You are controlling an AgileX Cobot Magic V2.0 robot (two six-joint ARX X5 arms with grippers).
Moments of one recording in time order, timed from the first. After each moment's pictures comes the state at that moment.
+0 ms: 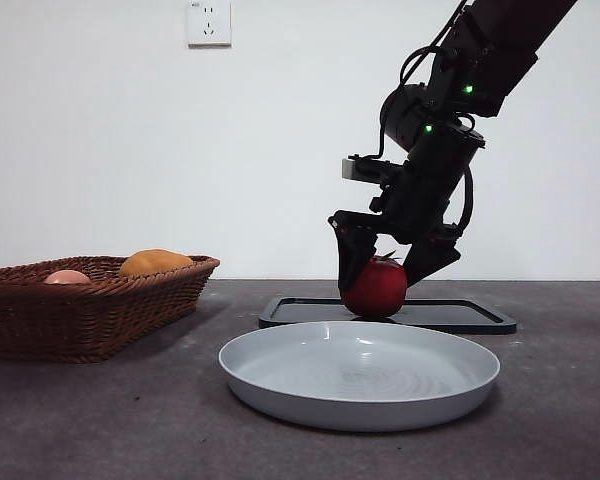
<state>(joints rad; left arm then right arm) -0.42 0.67 0.94 -0.96 0.44 -0.01 0.36 2.09 1.58 -0.41 -0.18 -0.05</state>
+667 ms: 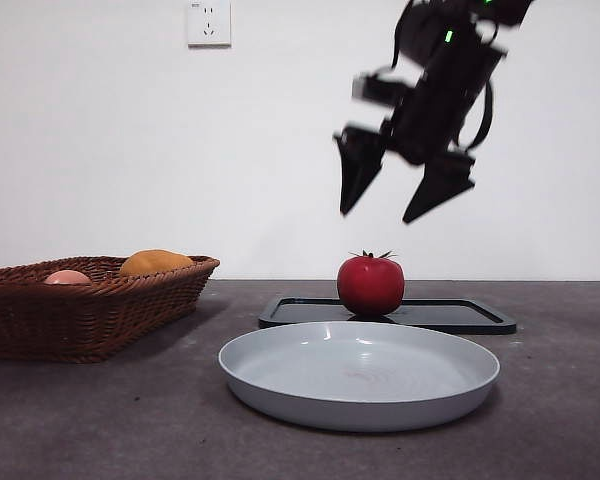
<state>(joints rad) -0.42 0.67 0.94 -0.96 0.44 -0.01 0.36 1.89 1.62 -0.60 -0.22 -0.05</state>
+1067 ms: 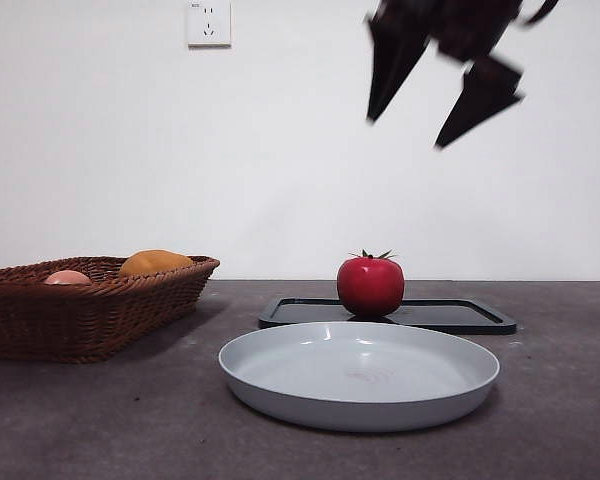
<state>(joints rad) -0.42 0.67 0.94 -0.96 0.44 -0.01 0.36 1.63 1.62 -0.92 -0.29 -0.05</state>
